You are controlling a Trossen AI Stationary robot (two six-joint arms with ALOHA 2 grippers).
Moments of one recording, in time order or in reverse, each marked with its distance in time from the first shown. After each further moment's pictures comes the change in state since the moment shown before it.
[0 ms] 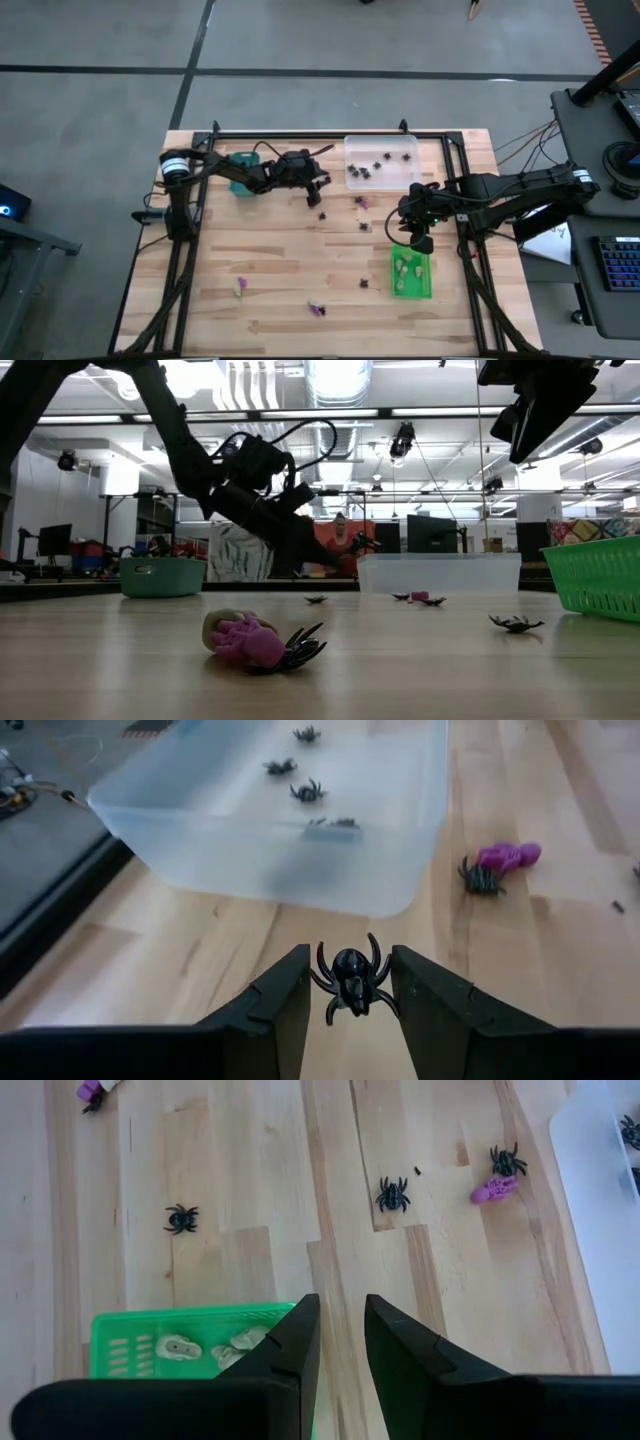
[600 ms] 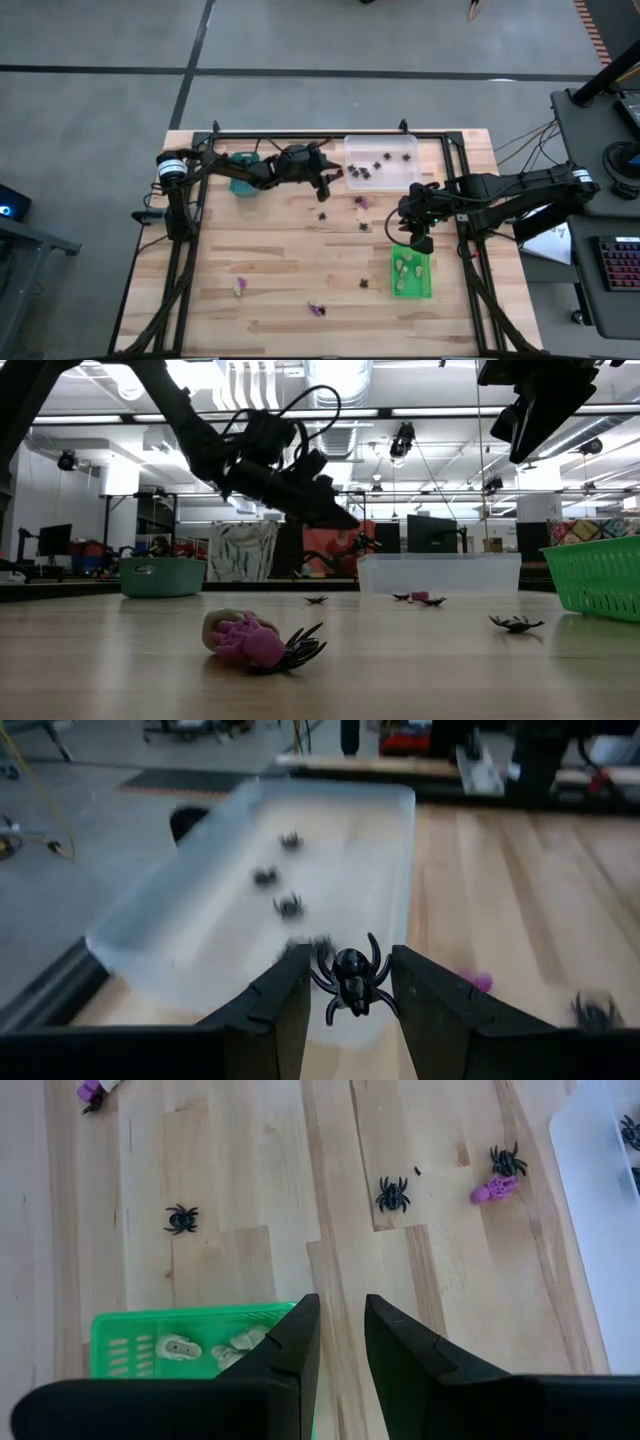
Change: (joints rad) left arm -0.022 -0.030 0.114 0.002 0.038 -0.064; right arm 0.000 0.000 0.000 0.000 0.000 0.000
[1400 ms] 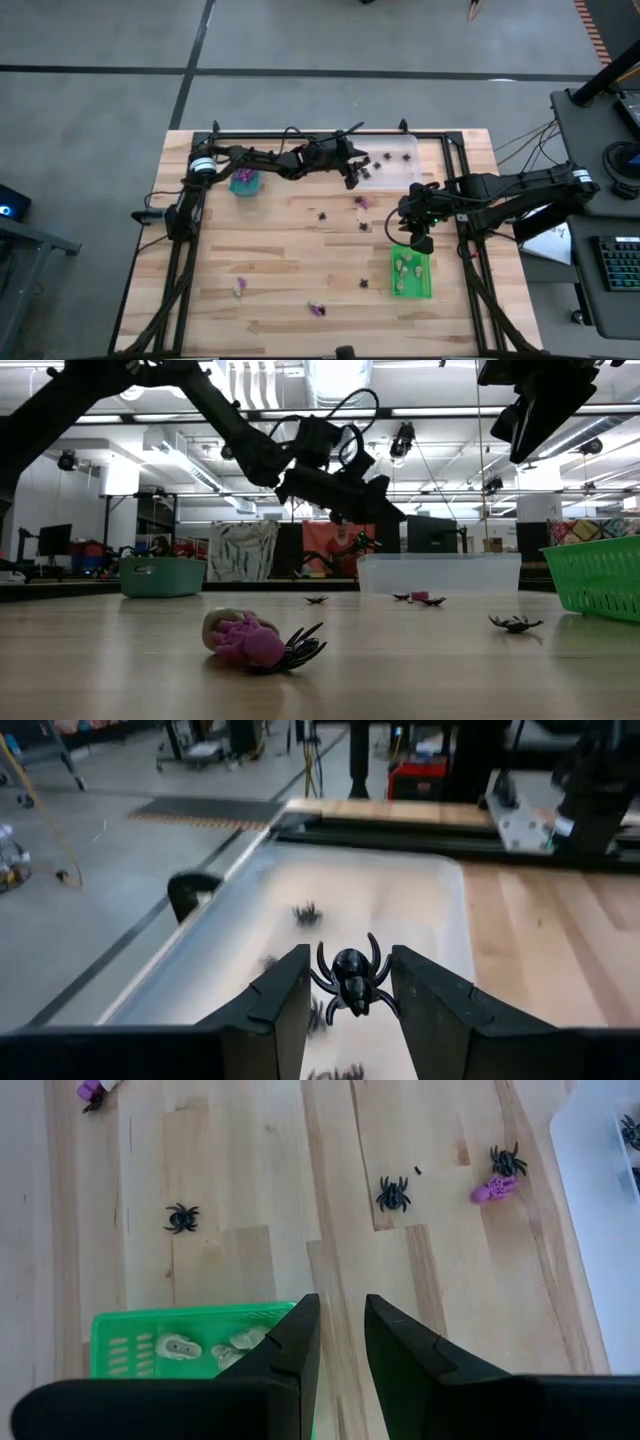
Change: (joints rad) left arm 0.004 0.265 0.416 -0.080 -0.010 0.004; right arm 0.000 0.000 0.000 -0.001 -0.001 -0.001
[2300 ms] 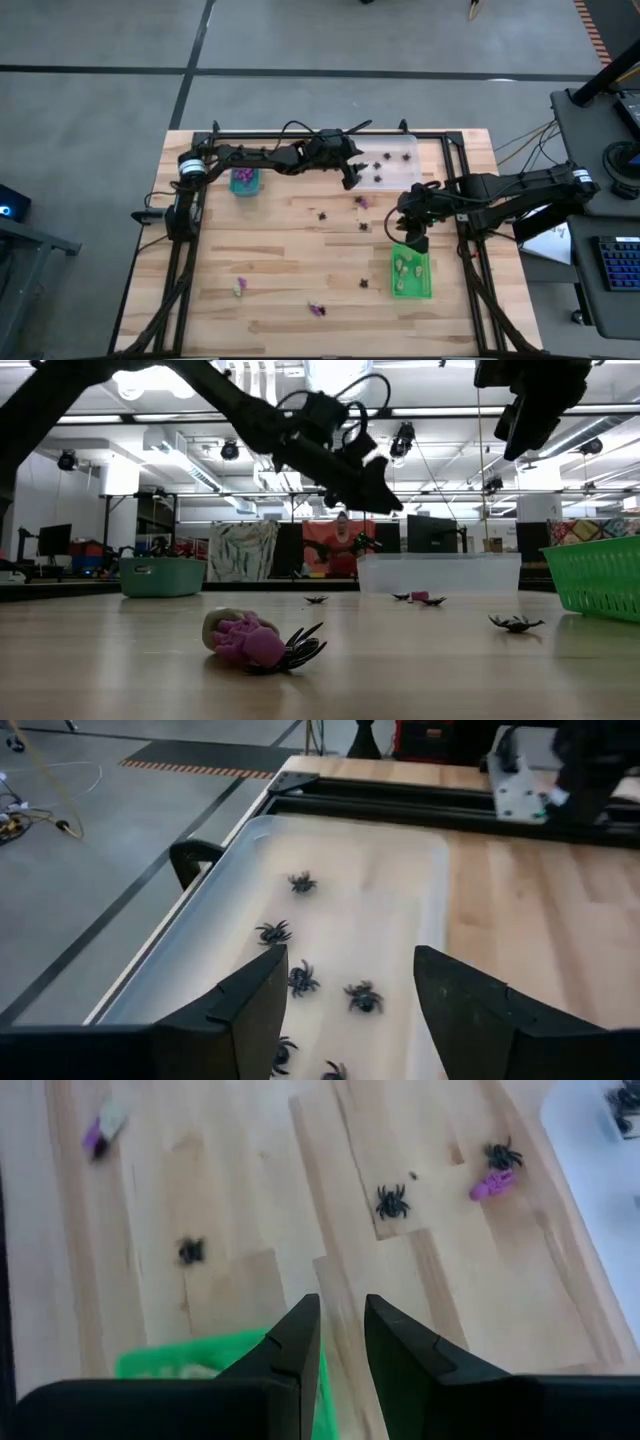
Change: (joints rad) left arm -0.031 -0.101 0.072 -0.324 -0.055 -0.009; right arm 0.000 0.000 0.000 0.033 0.019 0.143
